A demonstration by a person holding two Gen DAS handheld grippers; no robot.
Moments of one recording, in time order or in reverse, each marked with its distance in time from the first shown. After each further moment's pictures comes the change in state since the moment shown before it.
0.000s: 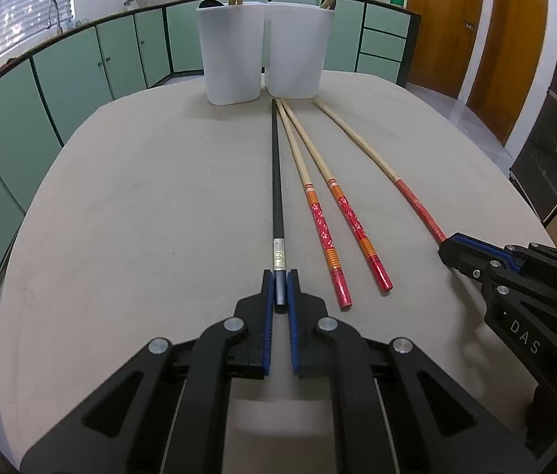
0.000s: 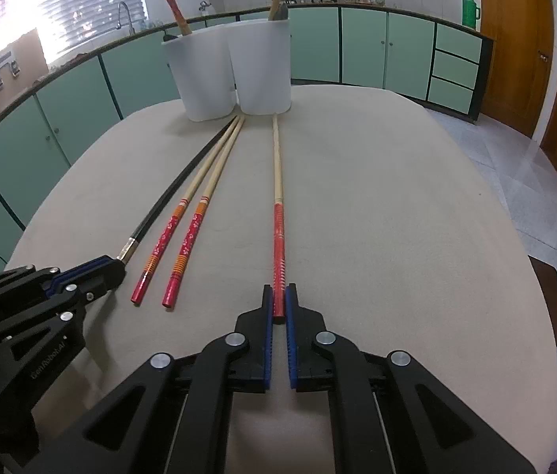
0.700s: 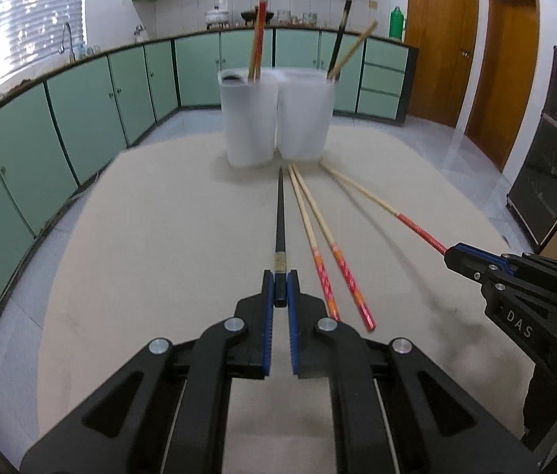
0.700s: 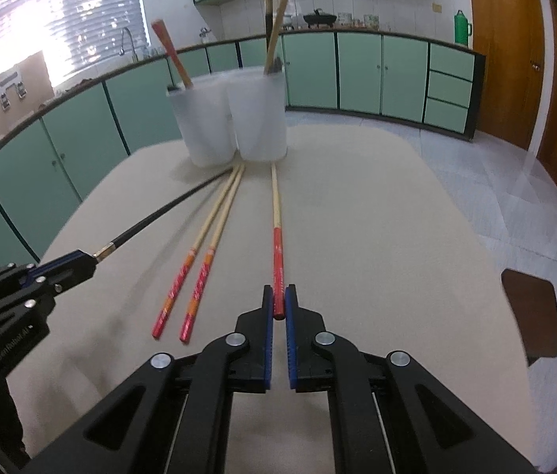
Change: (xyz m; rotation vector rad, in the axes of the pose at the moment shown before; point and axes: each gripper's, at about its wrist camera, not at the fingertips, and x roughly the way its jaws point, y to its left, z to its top) left arm -0.059 0.011 0.024 0.002 -0.148 0.012; right arm -0.038 -0.002 0.023 0.007 -0.118 0.006
